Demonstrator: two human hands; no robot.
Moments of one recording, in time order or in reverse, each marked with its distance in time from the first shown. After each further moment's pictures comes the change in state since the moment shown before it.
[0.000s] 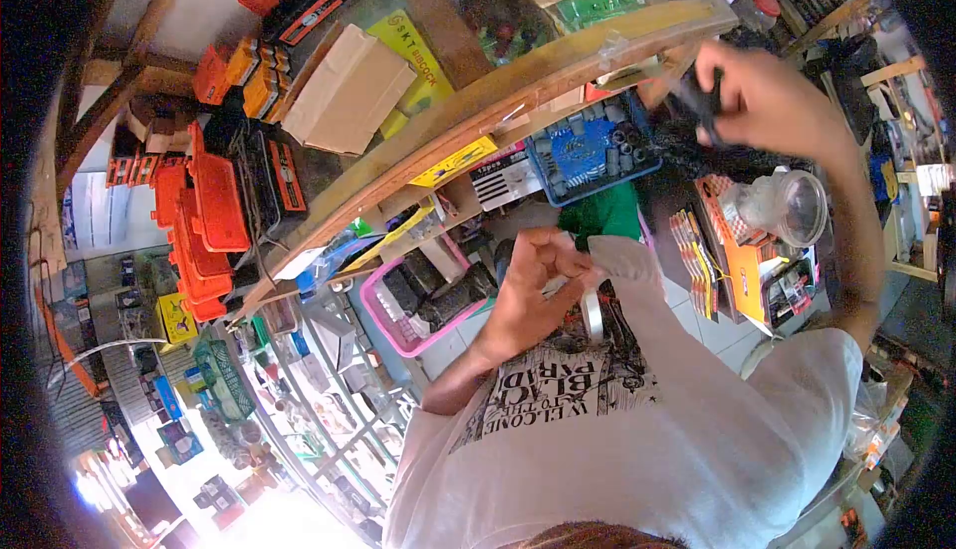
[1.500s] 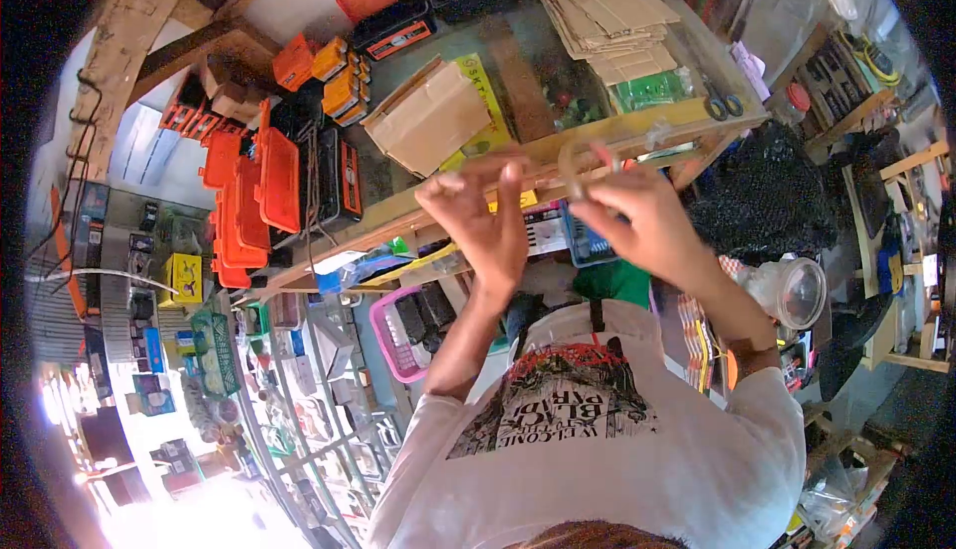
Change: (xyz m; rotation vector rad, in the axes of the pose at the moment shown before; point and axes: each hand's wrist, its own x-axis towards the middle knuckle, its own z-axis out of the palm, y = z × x) left_hand 0.099 0.061 -0.057 0.348 0.642 0.862; right_hand 0.066 -0.093 0.118 0.350 0.542 -0.461
